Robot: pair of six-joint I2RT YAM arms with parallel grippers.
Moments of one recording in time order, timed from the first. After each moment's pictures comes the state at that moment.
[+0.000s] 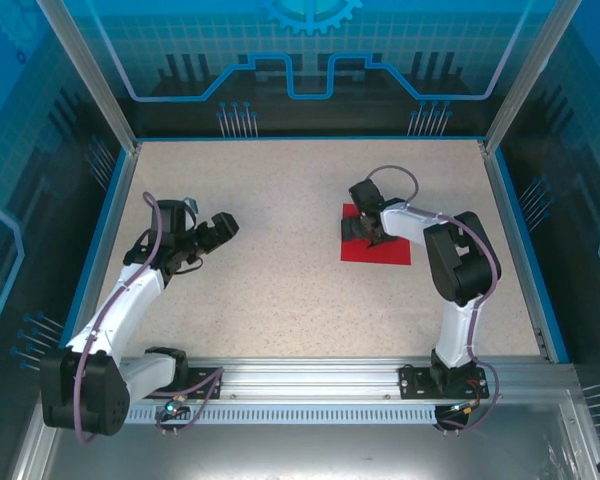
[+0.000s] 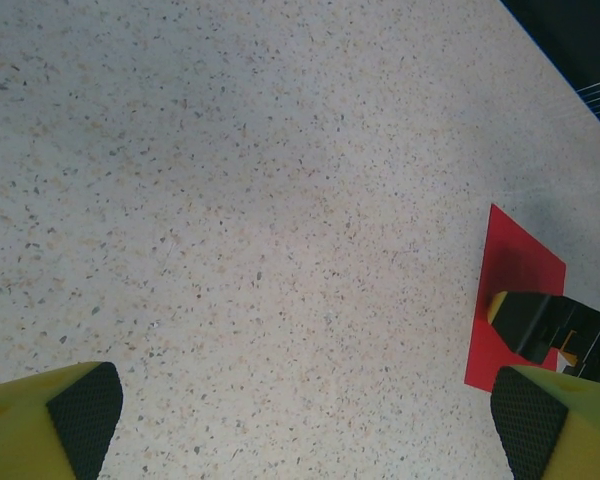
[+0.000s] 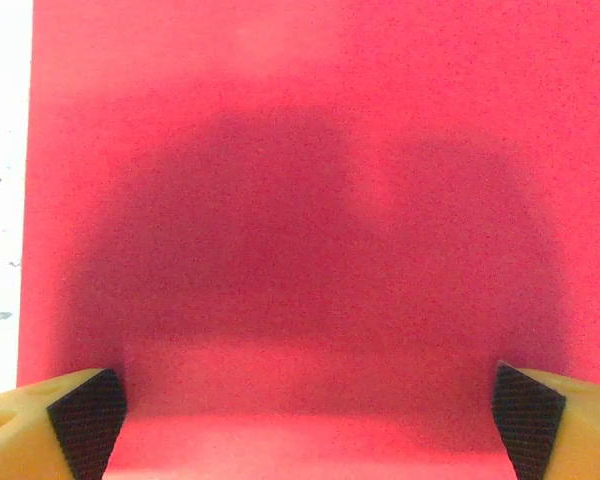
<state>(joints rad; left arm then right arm) -0.06 1.11 0.76 -0.42 0.26 -0.69 0.41 1.94 1.22 -0.48 0.22 0.39</state>
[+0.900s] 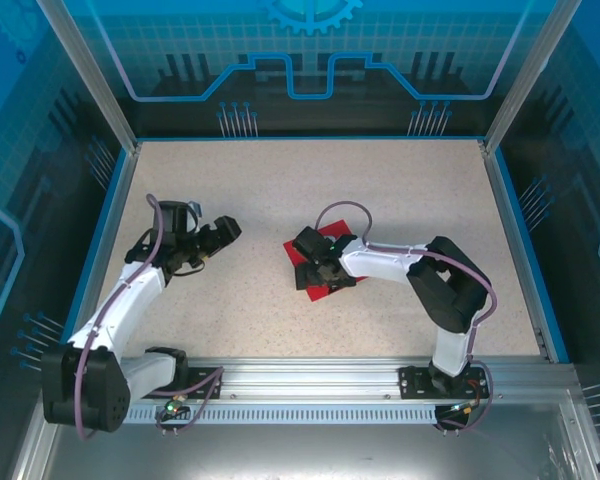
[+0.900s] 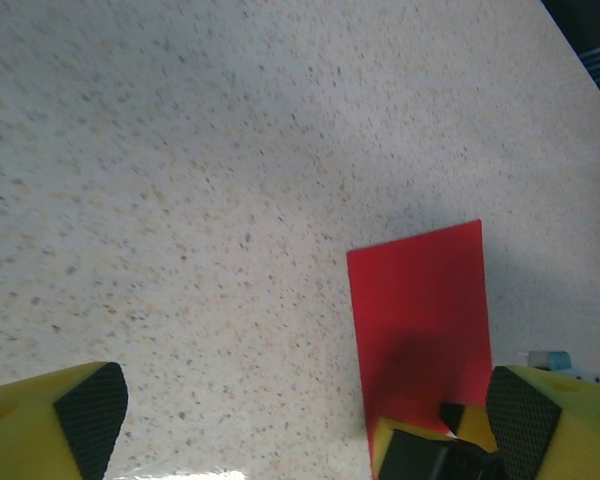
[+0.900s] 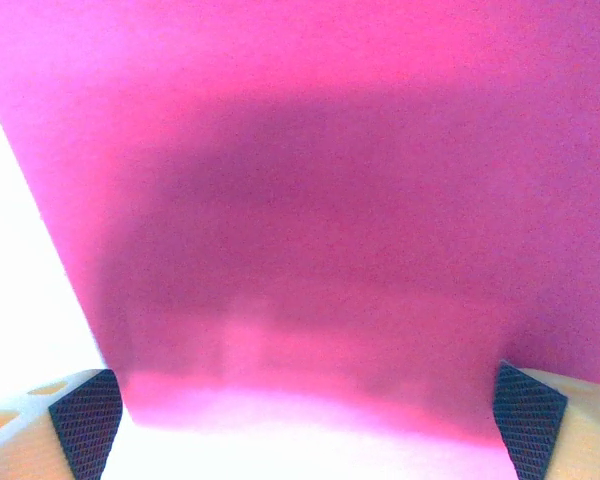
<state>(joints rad) -0.07 1.14 0.76 -0.45 0.35 -0.71 0.84 1.84 1.14 -0.61 0.15 0.76</state>
